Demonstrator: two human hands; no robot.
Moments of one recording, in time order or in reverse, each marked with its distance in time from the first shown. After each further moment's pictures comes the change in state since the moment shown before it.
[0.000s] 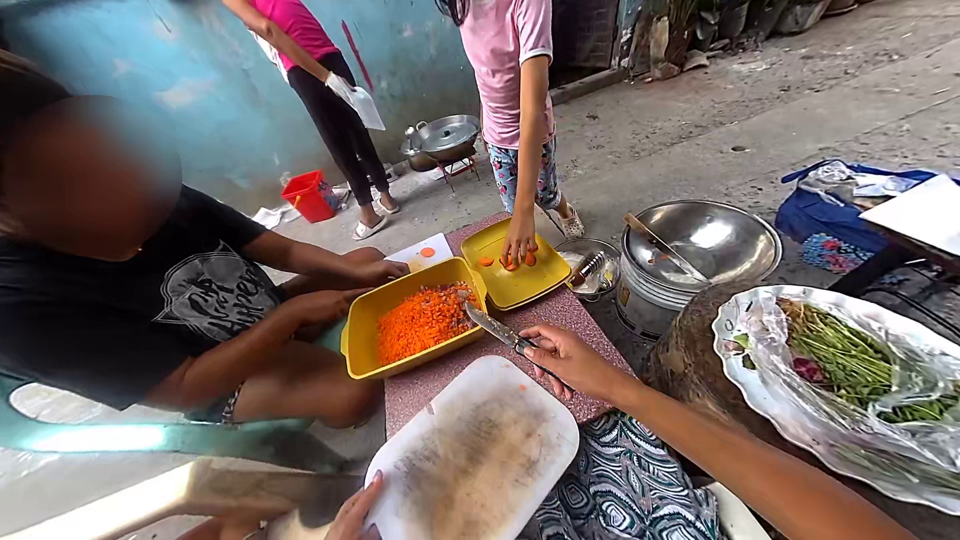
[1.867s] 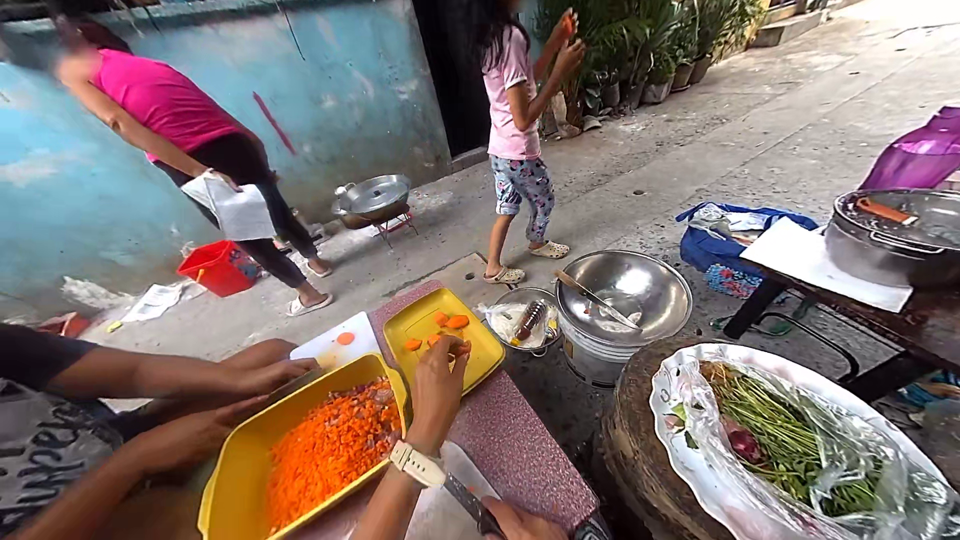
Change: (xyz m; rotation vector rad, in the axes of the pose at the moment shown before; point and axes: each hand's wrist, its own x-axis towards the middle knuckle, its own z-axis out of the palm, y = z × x) left_hand 0.212 0.131 0.316 1.119 0.023 0.917; right_hand -0.036 0.087 0.035 -0.493 0.305 -0.078
